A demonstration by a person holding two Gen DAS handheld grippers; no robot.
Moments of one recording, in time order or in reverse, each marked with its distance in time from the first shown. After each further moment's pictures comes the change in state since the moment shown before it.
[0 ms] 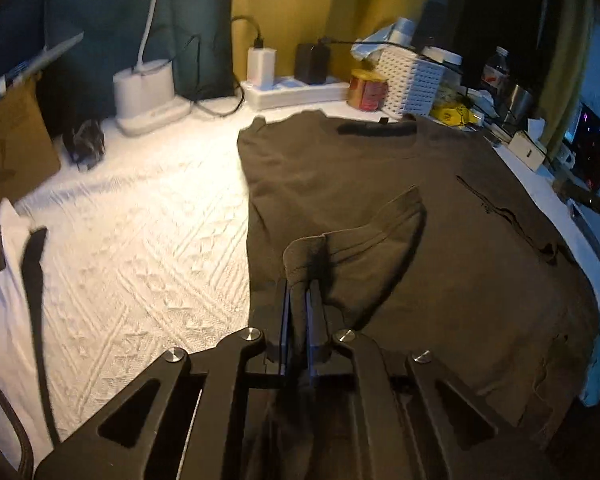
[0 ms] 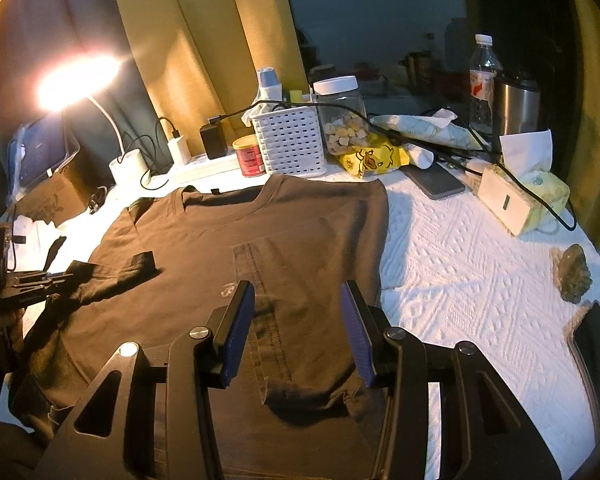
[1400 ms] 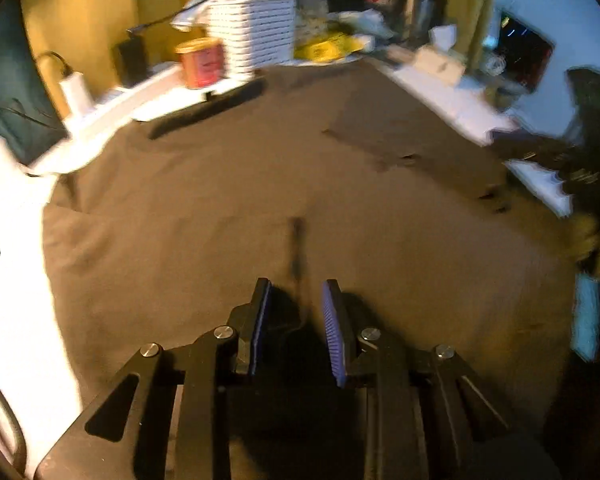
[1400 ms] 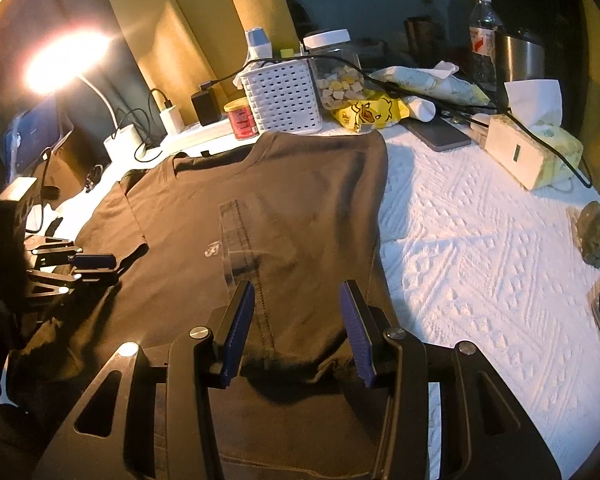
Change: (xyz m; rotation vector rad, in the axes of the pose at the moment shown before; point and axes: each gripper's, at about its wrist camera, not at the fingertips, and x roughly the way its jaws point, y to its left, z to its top) left arm 0.059 -0.108 0.030 0.302 0.159 -0.279; right arm 0.026 -0.019 -0.025 0.030 0.100 0.029
